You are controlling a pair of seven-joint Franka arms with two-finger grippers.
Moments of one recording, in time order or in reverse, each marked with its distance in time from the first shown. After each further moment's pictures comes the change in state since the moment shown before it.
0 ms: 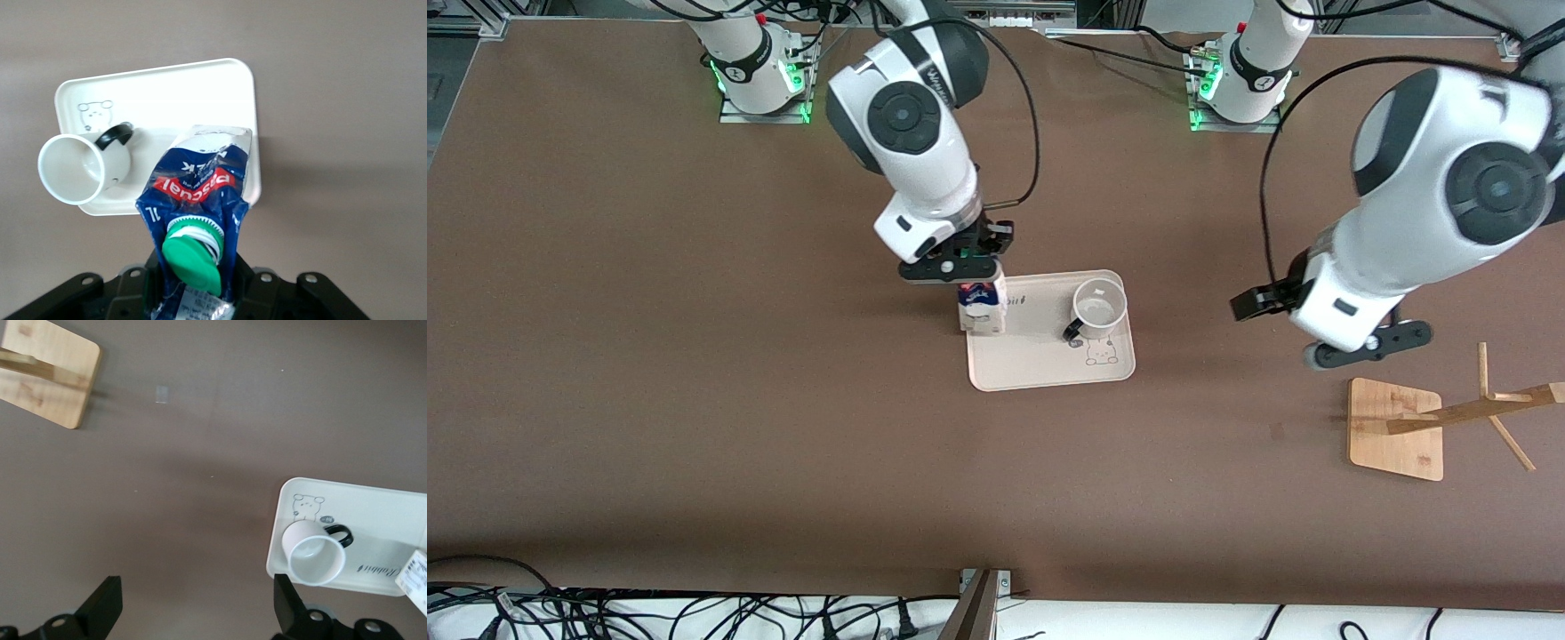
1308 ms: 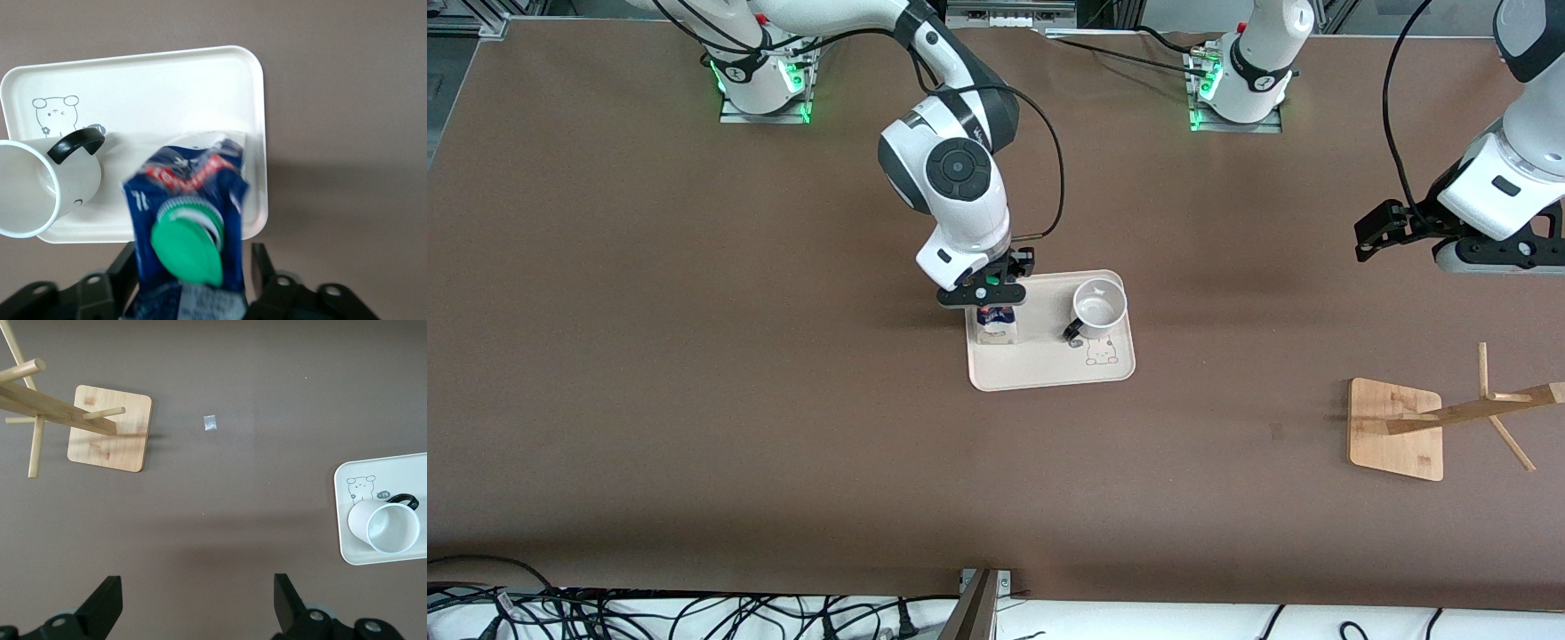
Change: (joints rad) left arm 0.032 -0.356 0.184 -0.399 -0.037 0.222 0.435; right arm 0.020 0.128 -0.008 0.015 -0.030 0.080 -0.003
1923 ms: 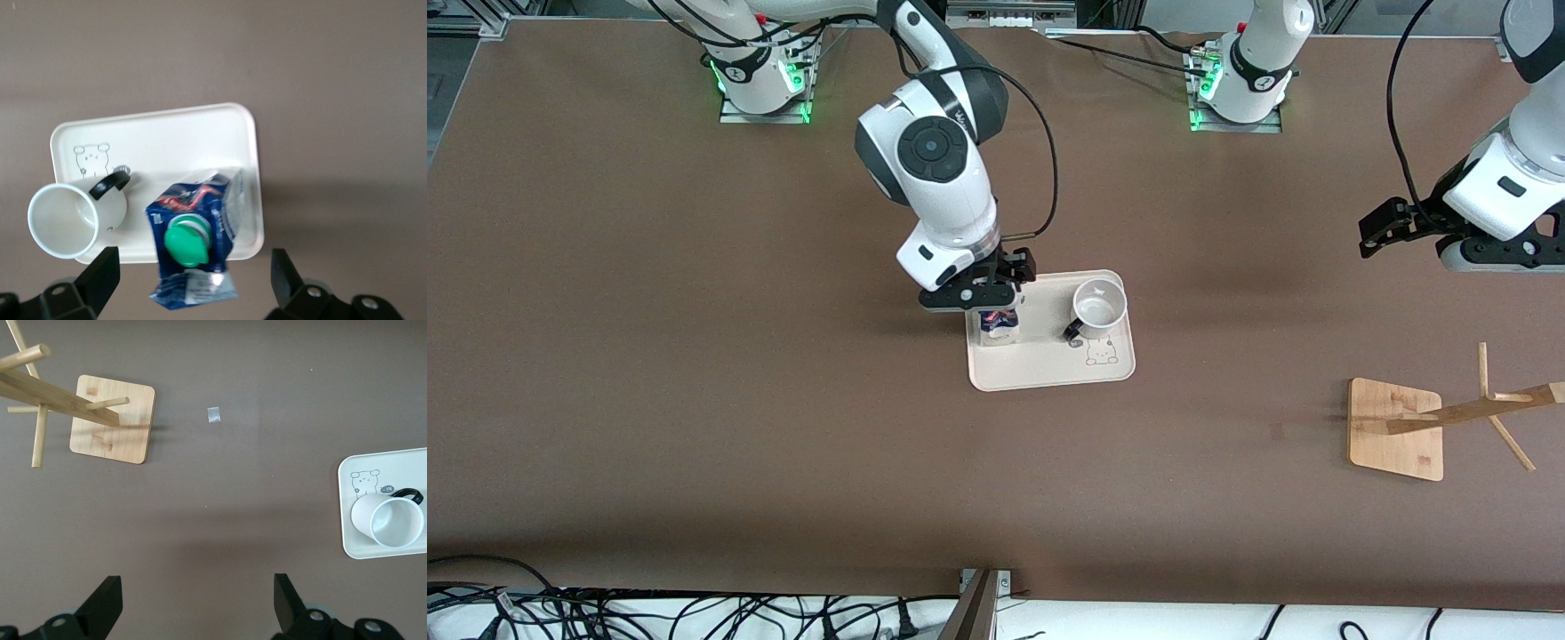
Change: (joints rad) left arm 0.008 -0.001 0.001 0.006 0.000 -0.026 0.001; right arm -0.021 -0.054 -0.044 0.057 -0.002 -0.028 0.000
